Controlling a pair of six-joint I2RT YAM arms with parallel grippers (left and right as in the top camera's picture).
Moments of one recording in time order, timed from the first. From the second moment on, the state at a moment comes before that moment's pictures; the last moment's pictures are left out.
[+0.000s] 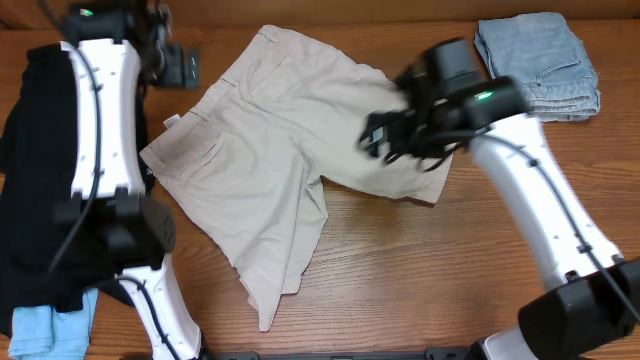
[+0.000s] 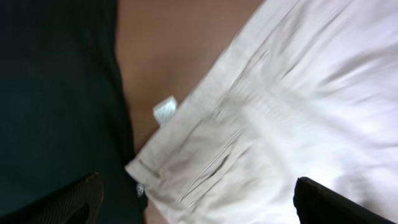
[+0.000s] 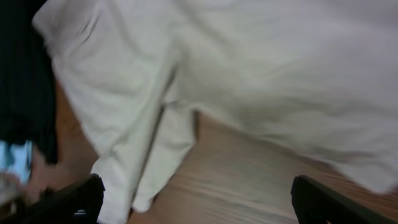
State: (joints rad) left arm 0.09 2.16 2.42 -1.41 0.01 0.03; right arm 0.36 1.71 1.61 -1.12 -0.36 0.25
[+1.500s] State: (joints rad) left arm 0.09 1.96 2.57 -1.48 0.06 0.03; right arm 0.69 1.87 1.03 -0.37 -0.28 0.80
